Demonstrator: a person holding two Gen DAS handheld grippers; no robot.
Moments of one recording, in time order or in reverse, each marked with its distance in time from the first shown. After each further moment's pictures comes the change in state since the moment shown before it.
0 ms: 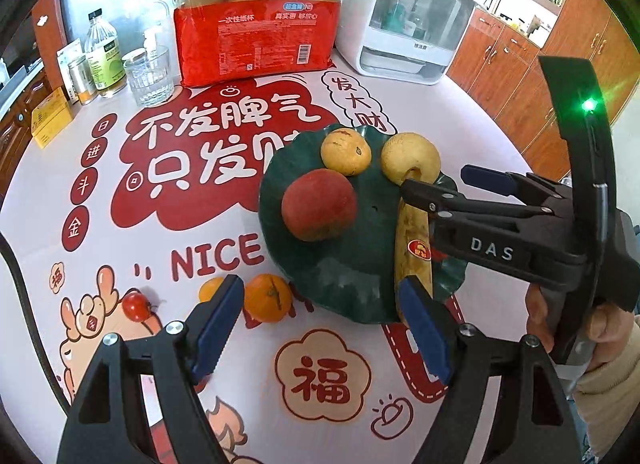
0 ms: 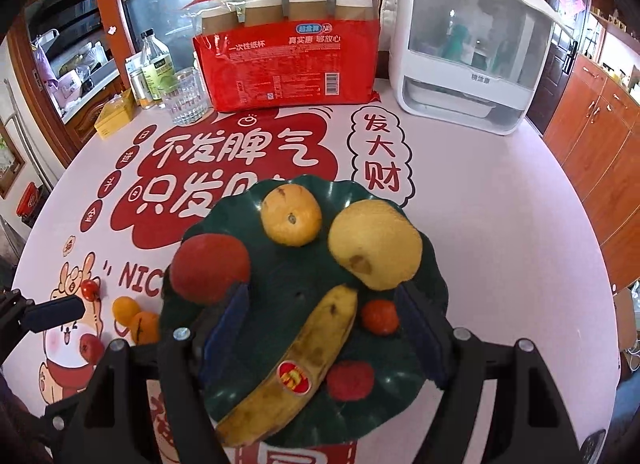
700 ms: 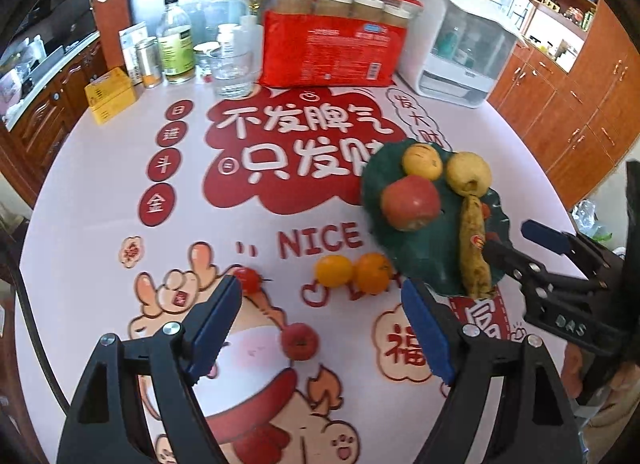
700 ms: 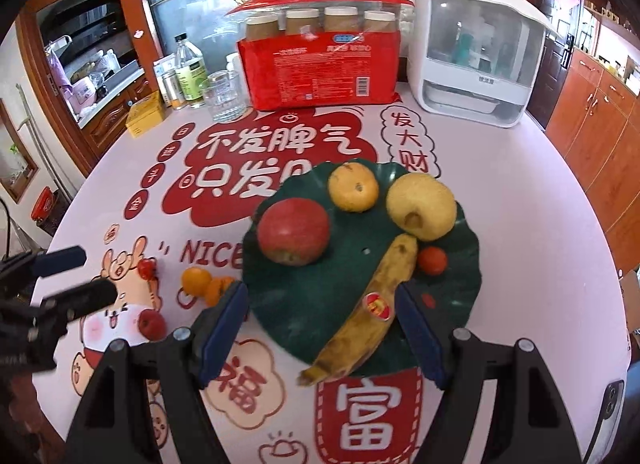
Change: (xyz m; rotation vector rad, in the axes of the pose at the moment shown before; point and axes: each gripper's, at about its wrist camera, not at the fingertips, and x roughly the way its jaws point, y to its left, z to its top) left arm -0.052 0.089 -0.018 -0.084 -0.033 0.079; right arm -0.048 0.060 -0.036 0.019 -0.021 0.038
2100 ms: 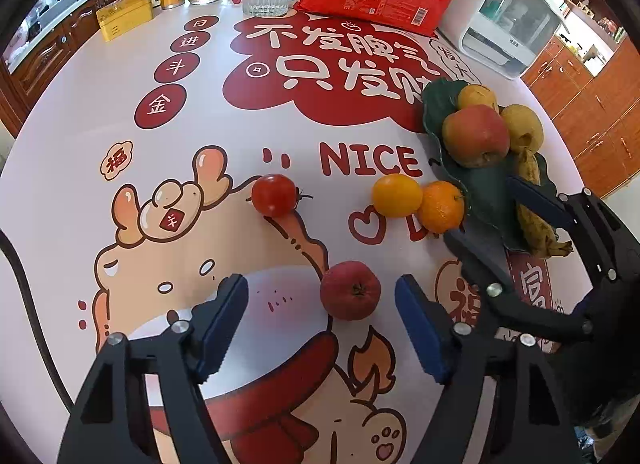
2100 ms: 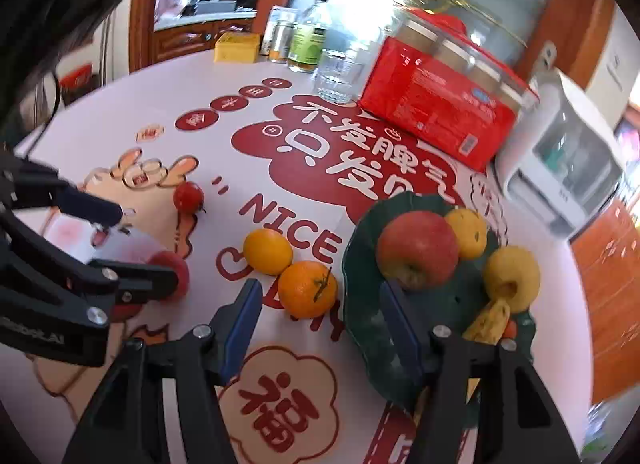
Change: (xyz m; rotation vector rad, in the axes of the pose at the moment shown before) left arm 0.069 0.035 -0.053 -0.100 0.129 -0.007; right arm 0.057 0.109 -0.044 -0.523 -0.109 -0.080
